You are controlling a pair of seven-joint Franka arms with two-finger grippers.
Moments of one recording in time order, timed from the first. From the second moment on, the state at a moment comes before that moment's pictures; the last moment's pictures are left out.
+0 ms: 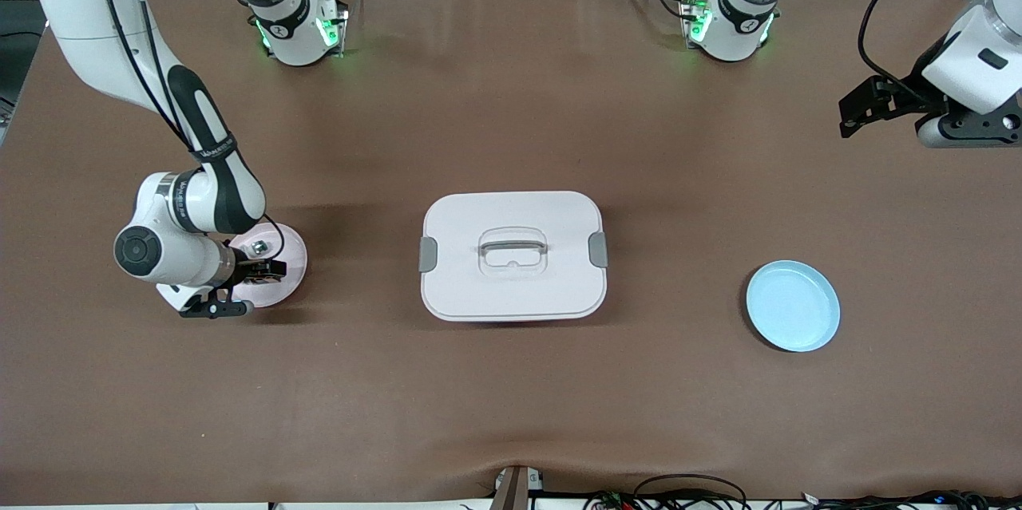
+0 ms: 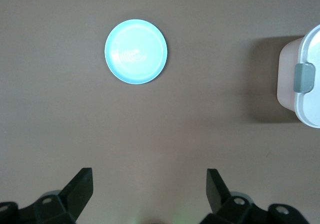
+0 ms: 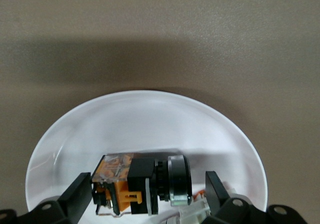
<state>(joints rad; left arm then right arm) -0.15 -0.04 0.02 -1.58 0.03 1.52 -0.10 0.01 0.60 -0.02 -1.86 0.02 2.31 -0.05</state>
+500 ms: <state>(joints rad) -0.15 -0.04 0.01 -1.58 0.03 1.52 -0.10 0.01 0.60 -0.02 -1.86 0.05 2.30 -0.05</state>
